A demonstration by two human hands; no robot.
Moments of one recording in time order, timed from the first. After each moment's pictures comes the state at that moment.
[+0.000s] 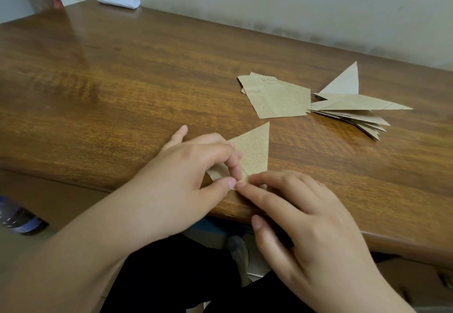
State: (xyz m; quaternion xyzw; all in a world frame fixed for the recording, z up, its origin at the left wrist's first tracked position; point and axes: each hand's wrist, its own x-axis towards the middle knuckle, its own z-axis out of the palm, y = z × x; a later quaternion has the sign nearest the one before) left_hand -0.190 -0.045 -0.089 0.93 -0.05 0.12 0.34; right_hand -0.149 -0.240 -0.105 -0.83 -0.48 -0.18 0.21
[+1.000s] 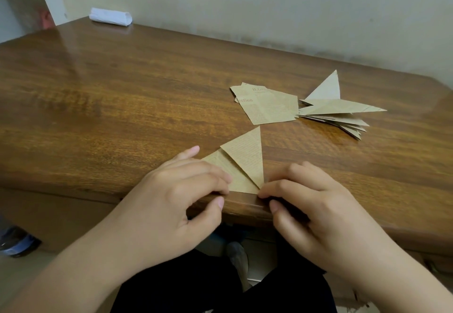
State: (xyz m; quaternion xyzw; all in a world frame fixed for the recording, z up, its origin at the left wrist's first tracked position) left_hand -0.218 -0.034 -0.099 0.93 -0.16 0.21 0.27; right_hand -0.141 -0.247 -0.083 -0.83 -0.50 -0.13 0.21
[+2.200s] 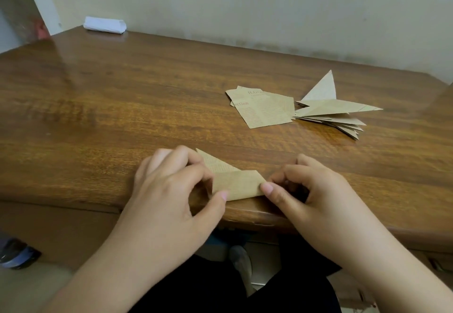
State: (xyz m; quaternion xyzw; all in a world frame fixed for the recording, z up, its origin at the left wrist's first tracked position) left_hand -0.213 -0.046 -0.102 0.93 0.01 0.27 0.25; right_hand -0.139 -0.235 -0.072 -0.90 -0.30 0.00 0.32
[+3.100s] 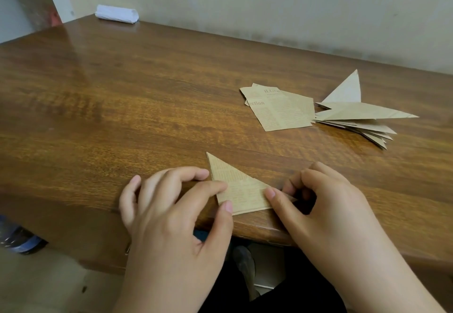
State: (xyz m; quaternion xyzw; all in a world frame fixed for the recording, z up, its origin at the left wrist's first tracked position) left_hand -0.219 -0.069 -0.122 0.88 0.14 0.36 0.26; right_hand -0.131 -0.218 -0.089 -0.92 -0.28 -0.09 0.26
